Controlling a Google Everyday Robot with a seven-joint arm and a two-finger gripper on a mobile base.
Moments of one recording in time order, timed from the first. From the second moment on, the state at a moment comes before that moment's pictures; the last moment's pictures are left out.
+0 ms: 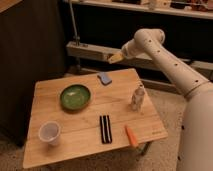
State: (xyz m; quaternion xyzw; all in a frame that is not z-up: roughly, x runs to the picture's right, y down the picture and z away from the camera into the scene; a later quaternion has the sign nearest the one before) arm 0.077 -0.190 0.852 0.14 -0.13 -0.84 0.50
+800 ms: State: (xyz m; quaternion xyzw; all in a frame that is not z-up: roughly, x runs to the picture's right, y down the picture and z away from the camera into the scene) arm 0.007 -0.167 0.933 0.11 -0.17 -0.86 0.47
